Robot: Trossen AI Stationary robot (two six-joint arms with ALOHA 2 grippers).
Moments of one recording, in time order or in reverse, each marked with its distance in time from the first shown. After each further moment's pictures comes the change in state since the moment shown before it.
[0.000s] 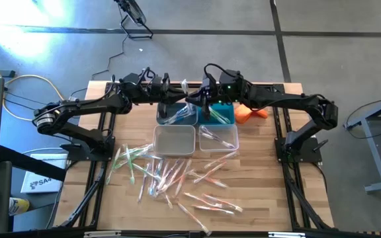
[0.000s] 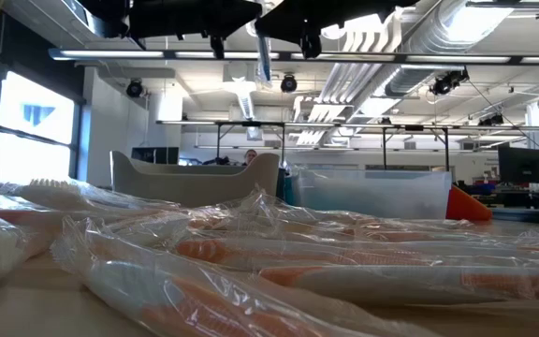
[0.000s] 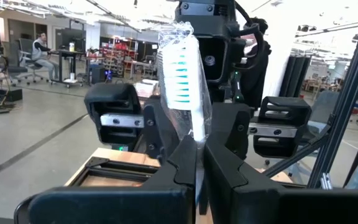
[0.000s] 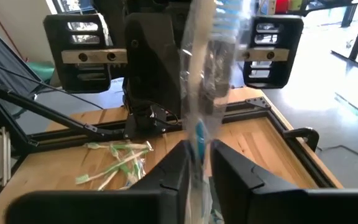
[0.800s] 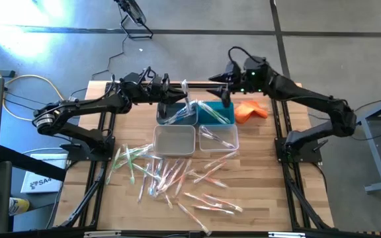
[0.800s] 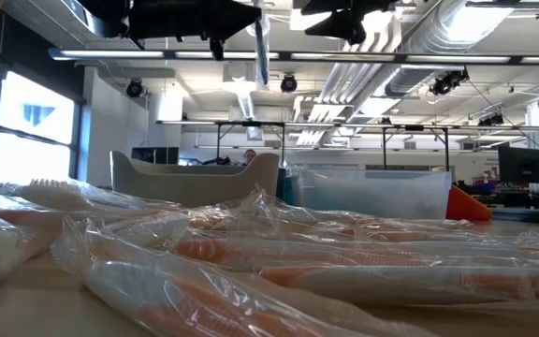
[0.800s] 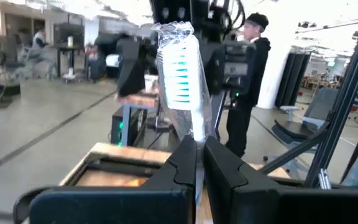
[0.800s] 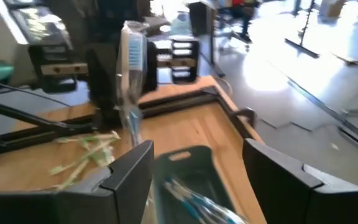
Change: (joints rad) left arm 0.022 -0.007 0.000 -0.041 0.004 -0.009; right arm -0.135 -0.224 -0.002 -0.293 0.023 -0.032
